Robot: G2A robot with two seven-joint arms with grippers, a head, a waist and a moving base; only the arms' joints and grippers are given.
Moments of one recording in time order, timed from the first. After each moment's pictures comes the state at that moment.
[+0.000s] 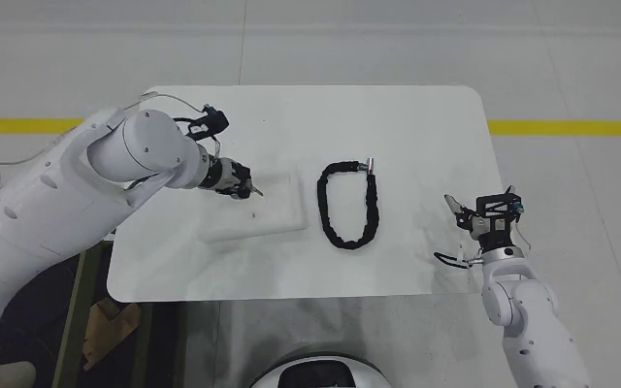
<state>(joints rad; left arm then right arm) 0.36 -0.60 -0.54 -1.82 -0.24 0.75 -1.01 -1.73 -1.15 1.60 -1.80 -1.33 0.00 0.00</state>
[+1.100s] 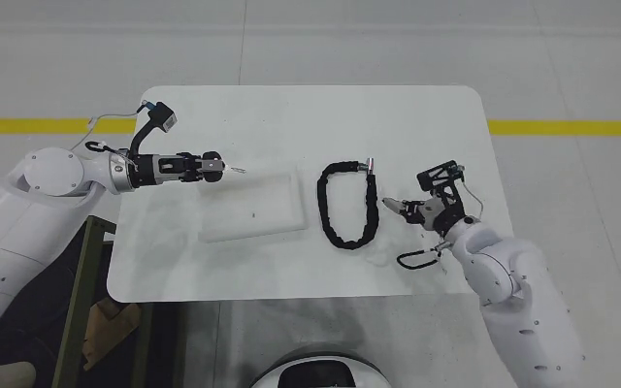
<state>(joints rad) 0.71 -0.54 -0.77 -1.37 -0.72 -0.43 -1.07 -1.44 -1.16 1.40 -1.99 -1.01 -0.11 0.84</state>
